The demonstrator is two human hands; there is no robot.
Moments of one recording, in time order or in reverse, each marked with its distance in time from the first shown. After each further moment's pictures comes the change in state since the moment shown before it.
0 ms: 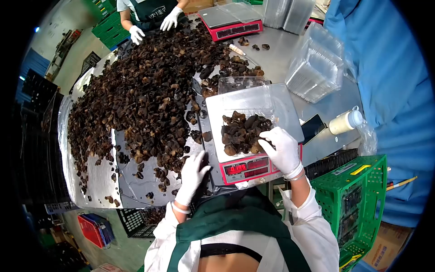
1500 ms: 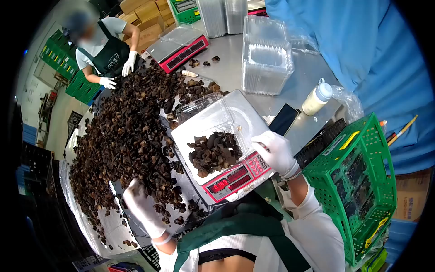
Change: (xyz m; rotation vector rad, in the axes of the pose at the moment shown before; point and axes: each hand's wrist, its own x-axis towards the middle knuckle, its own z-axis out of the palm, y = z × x) left_hand 0.061 0.045 -0.125 -0.560 0.533 -0.525; right_hand -0.030 0.049 -0.041 0.027 0.245 0.060
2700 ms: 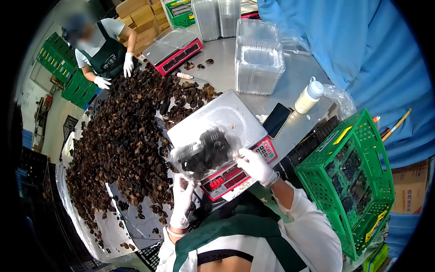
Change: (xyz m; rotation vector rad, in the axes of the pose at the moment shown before) left_hand -0.064 -0.063 0.069 -0.338 -0.800 -0.225; right_hand -0.054 0.016 0.062 0.650 -0.364 0.468
